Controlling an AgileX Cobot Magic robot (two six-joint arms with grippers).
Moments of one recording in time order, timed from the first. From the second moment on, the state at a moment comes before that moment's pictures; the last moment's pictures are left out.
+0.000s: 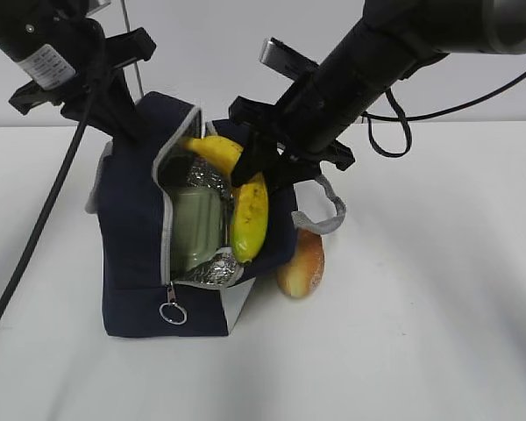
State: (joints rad) left arm -0.24 1.82 -1.66 -0.43 1.23 0.06; right arm 0.34 2.03 -1.67 0.68 0.99 -0.12
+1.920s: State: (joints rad) left arm -0.24 1.82 -1.66 -0.43 1.23 0.06; right arm 0.28 1.93 -1.69 0.75 1.07 -0.17
